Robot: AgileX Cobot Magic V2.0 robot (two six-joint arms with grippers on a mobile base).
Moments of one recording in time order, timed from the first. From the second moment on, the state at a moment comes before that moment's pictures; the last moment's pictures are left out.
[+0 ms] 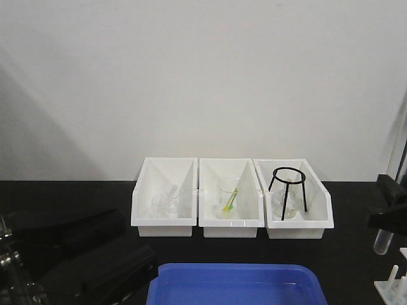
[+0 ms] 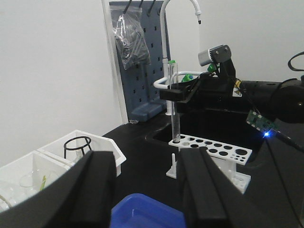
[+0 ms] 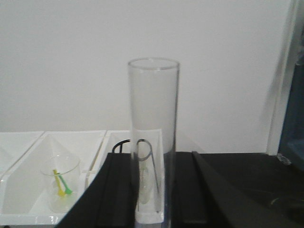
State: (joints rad) left arm -0.95 0.84 -0.76 -0.11 0.00 0.13; right arm 0.00 1.19 -0.66 0.06 -0.43 -0.03
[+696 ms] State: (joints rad) left arm -0.95 0.84 -0.76 -0.11 0.03 0.13; right arm -0.30 1.08 -0.43 0.06 -0.59 0.02
